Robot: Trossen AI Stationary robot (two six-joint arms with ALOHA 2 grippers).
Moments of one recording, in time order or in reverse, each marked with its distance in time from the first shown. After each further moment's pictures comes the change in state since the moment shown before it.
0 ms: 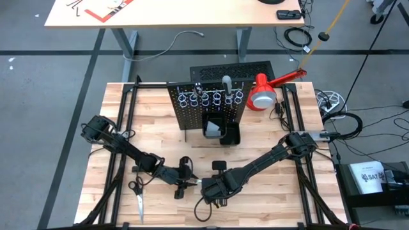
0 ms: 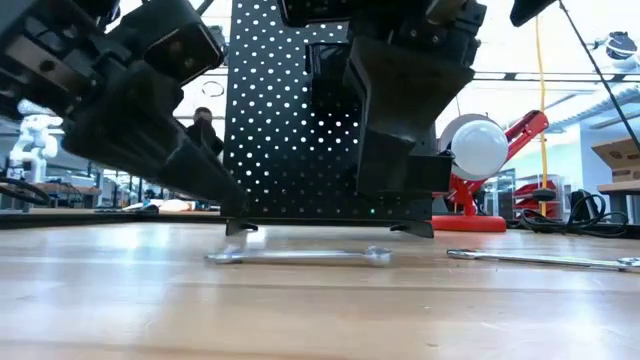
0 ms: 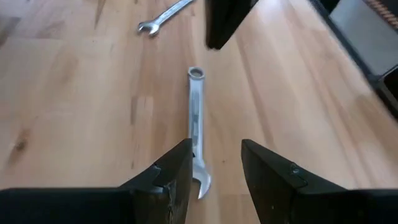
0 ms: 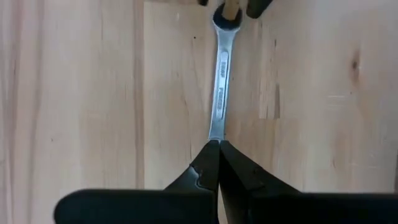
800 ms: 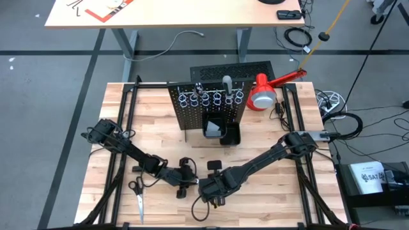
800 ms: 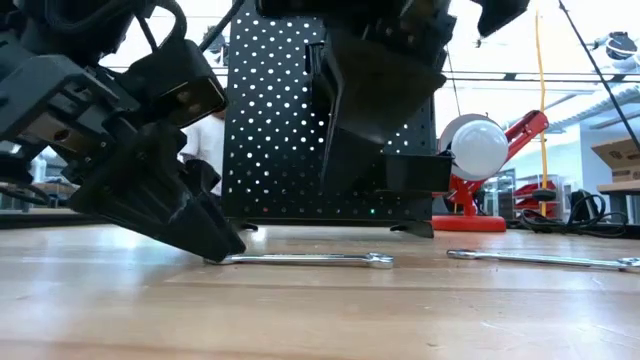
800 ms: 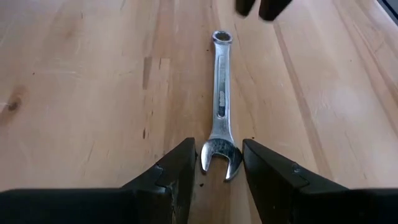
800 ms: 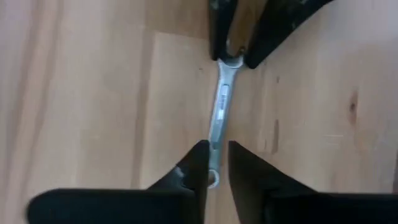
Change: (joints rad) left arm 0.013 0.108 0.006 -0.023 -0.023 -0.072; right arm -0.021 0.011 -0.002 0.089 0.000 -0.125
